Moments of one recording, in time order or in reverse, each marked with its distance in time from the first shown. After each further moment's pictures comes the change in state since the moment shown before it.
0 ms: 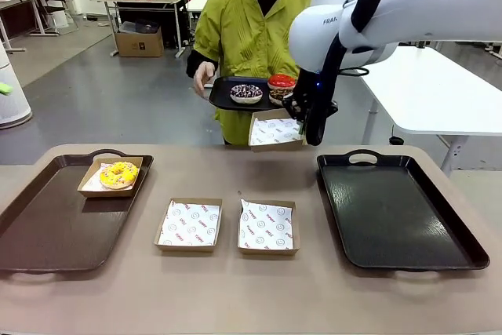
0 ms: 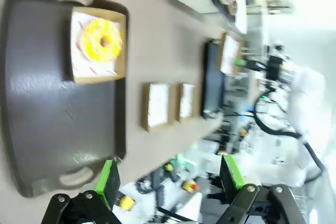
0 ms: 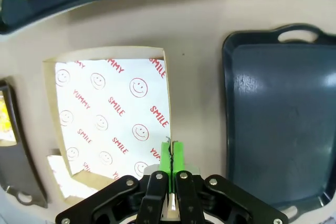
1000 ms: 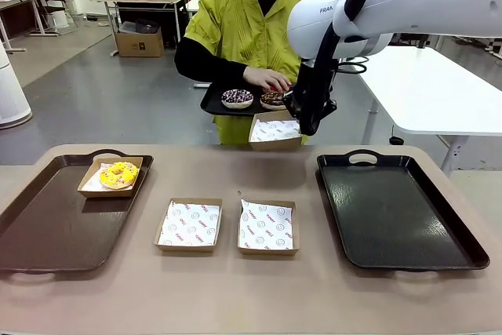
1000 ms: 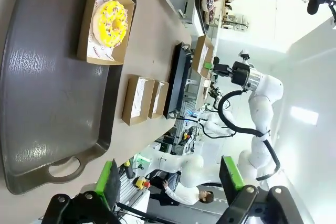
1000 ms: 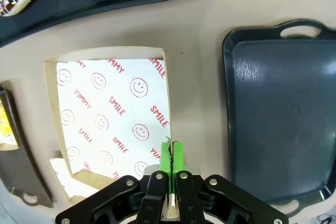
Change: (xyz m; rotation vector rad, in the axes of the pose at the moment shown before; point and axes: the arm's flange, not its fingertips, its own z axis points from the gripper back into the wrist) left arm -0.008 0.107 0.004 -0.233 0.014 0.203; right arm 0.024 0.003 -0.011 -0.012 0.076 -0.028
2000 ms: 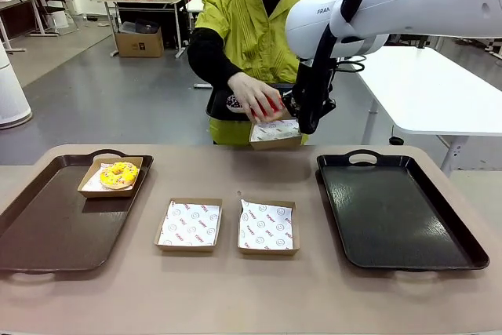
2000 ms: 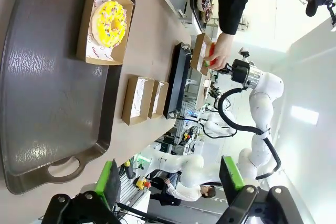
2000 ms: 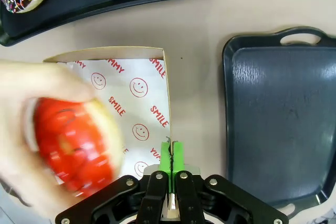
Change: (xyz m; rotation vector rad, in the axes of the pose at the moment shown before) left arm -0.001 -0.001 0.000 0.001 -0.001 -0.003; right arm 0.006 0.002 0.000 -0.007 -0.006 0.017
